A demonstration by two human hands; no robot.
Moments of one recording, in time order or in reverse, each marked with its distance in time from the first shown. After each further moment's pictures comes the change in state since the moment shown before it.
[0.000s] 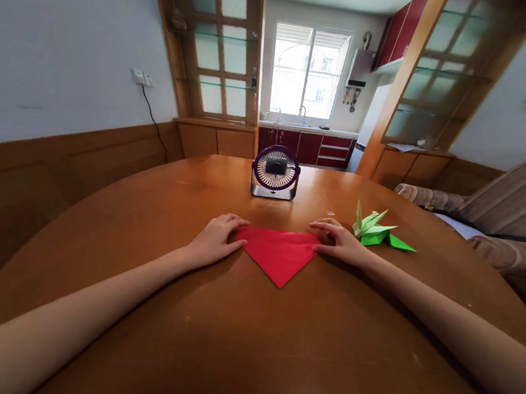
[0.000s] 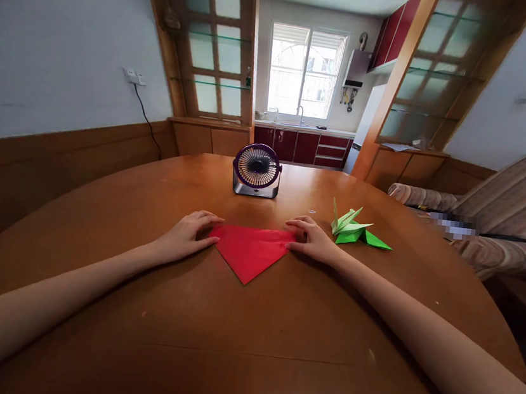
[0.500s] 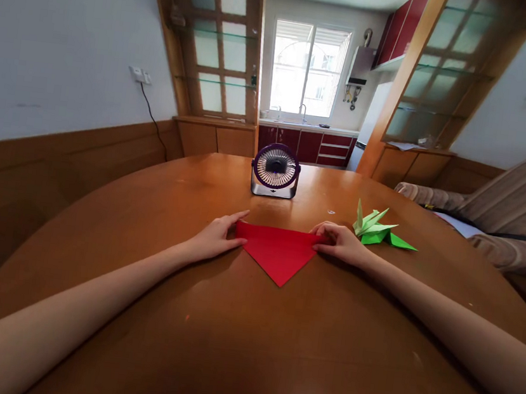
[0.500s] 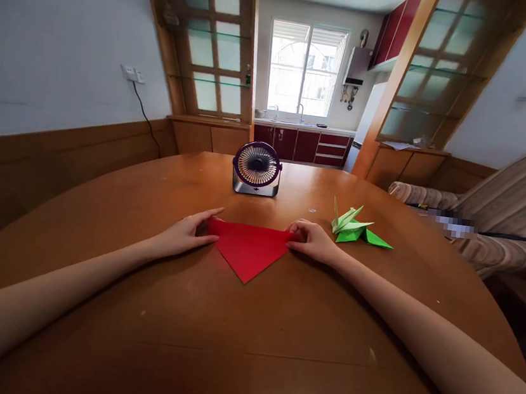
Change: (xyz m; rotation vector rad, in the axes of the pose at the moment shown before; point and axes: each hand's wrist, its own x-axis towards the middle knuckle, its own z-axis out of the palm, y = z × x) left_hand 0.002 -0.008 0.005 -0.313 -0.034 -0.049; right_hand -0.001 -0.008 0.008 0.293 -0.002 0.062
